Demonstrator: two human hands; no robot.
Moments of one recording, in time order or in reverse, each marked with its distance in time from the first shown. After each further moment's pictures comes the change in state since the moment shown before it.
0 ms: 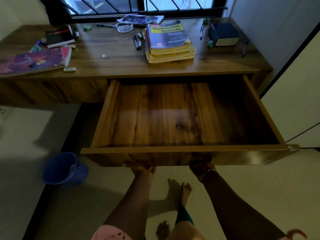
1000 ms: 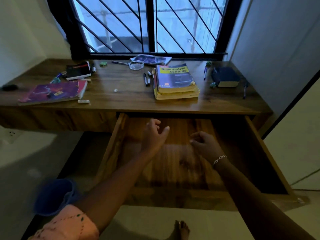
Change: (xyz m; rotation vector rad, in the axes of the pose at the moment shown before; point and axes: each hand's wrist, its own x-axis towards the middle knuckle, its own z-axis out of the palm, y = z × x) left_hand -0.060 0.083 0.166 1.286 -0.348 1.248; right_hand -0.107 -0.116 0.165 -1.335 -0.186 -0.964
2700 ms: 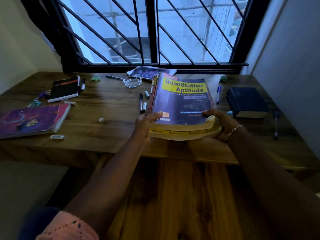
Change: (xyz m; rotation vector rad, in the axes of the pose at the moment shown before) left_hand 0.245 0.028 0.035 -0.821 -0.051 -0.406; right_hand 0.301 -0.013 -0.067 0.907 -0.397 0.342
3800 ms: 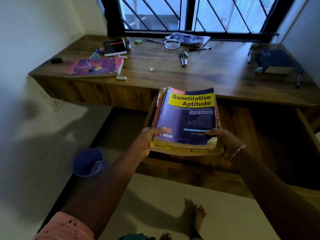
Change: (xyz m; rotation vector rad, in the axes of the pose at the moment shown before) left_hand -0.261 -0.072 -0.217 0.070 -0.055 -0.334; right_hand -0.205 0.228 0.125 -0.183 0.024 0.086
